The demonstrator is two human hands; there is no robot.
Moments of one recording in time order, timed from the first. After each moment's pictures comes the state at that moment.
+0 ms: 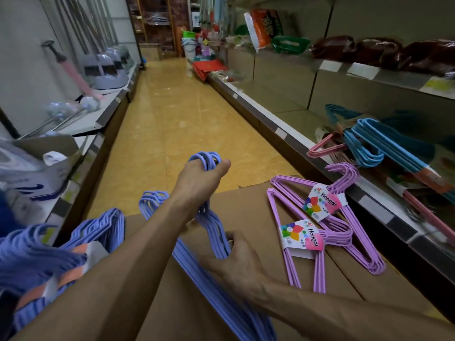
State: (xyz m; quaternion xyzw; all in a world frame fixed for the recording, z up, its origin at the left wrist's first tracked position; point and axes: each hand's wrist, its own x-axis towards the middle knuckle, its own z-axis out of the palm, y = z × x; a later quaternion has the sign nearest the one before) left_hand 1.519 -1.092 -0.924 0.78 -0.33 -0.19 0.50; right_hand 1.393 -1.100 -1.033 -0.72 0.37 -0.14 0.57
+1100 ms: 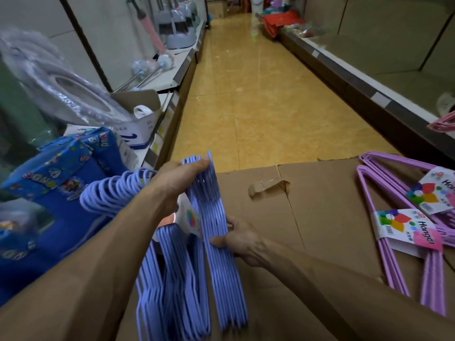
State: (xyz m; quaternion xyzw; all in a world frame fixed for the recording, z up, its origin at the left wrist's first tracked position) left_hand 1.649 -0.937 -0.978 0.80 -0.08 -0.26 0.54; right_hand 1.542 -1.023 -1.102 -0.65 0.28 0.07 0.71
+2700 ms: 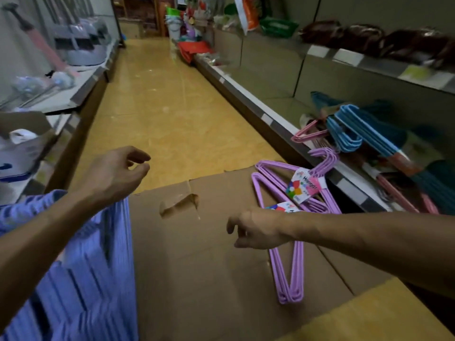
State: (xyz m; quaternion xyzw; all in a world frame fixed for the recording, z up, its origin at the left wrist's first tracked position) left_hand 1.589 -1.011 -0.938 0.87 -0.40 -0.02 0.29; right_hand 1.362 -1.176 -0.991 -0.94 0.16 0.22 0.20
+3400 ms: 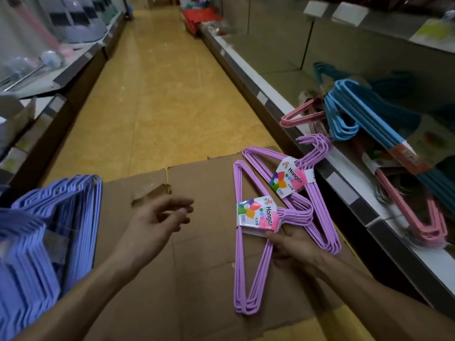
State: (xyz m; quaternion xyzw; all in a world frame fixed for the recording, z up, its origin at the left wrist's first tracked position) left_hand 1.429 -1.090 -1.007 0.77 -0.32 -0.25 0.49; right_hand 1.231 -1.301 -1.127 -0.56 0.51 -0.05 0.65
